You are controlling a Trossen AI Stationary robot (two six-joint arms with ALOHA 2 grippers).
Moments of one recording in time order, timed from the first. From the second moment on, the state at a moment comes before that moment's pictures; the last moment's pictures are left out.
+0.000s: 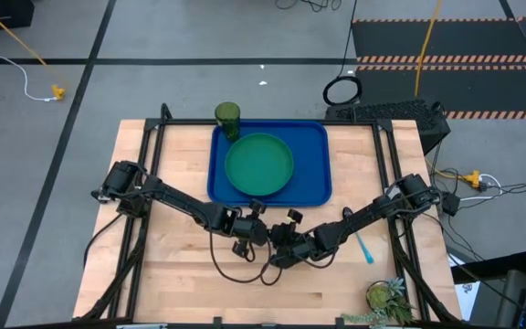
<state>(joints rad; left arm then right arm) -0.28 1.87 1.17 -0.31 -0.27 0.32 0.40 1.93 1.10 -0.12 0.60 0.56</state>
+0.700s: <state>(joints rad) -0.30 1.79 1.17 -0.30 -0.29 0.20 0.40 1.92 1.10 -0.21 0.60 0.59</state>
